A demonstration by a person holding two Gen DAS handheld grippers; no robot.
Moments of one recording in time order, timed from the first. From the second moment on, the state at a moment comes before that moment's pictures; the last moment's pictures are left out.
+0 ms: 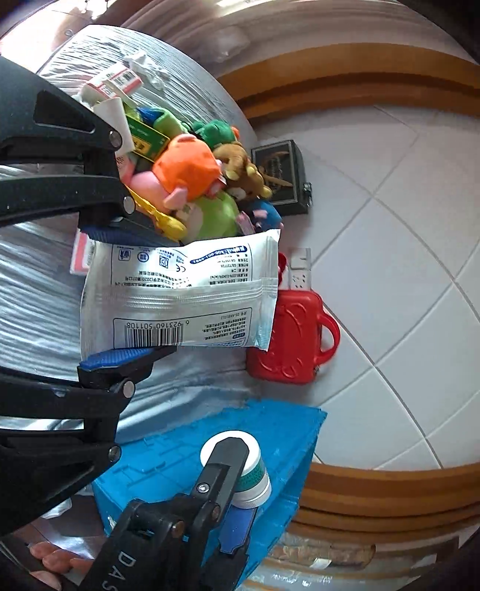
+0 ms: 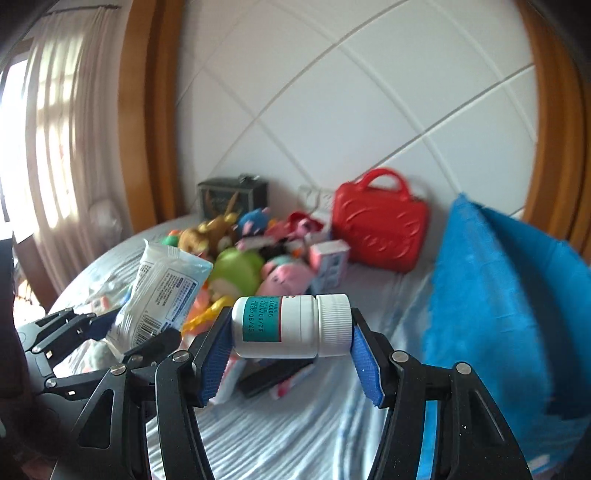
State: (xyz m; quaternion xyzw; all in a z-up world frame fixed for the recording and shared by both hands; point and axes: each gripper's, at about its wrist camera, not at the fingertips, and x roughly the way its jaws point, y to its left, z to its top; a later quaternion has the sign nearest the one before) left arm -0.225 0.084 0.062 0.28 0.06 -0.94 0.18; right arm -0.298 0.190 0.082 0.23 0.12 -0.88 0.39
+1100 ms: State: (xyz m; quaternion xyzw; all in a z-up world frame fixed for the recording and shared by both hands) left arm -0.549 0.376 0.123 0.38 -0.02 -0.92 0.05; right arm -0.584 0.479 0.138 0.34 0.09 -0.92 0.18
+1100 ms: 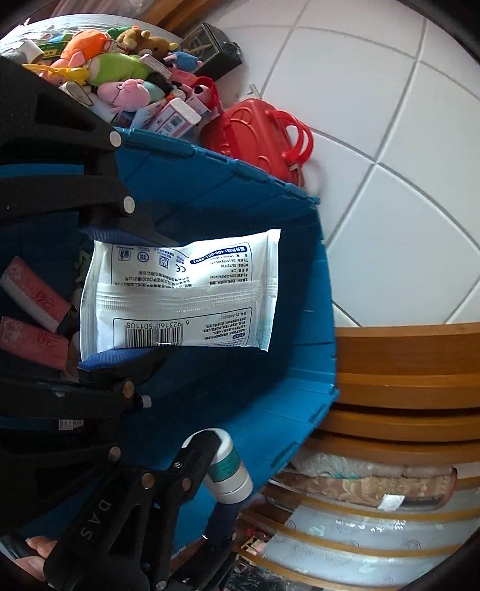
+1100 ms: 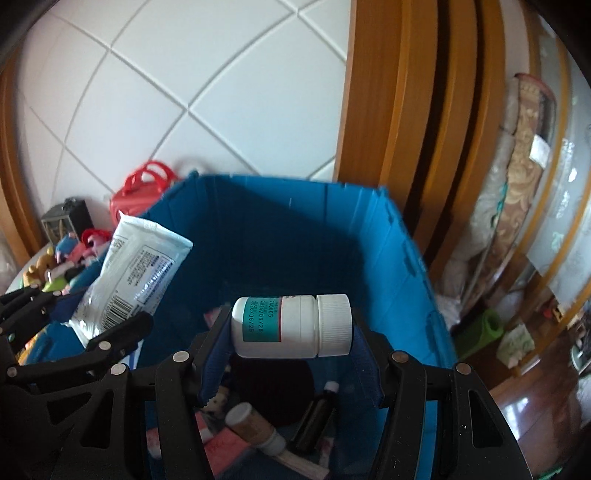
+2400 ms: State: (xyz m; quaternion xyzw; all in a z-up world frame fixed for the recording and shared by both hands) left arm -0.448 0.348 0.152 0.29 0.02 -0.95 0.11; right arm -0.514 0.515 0.155 0.25 0.09 -0.96 0.13
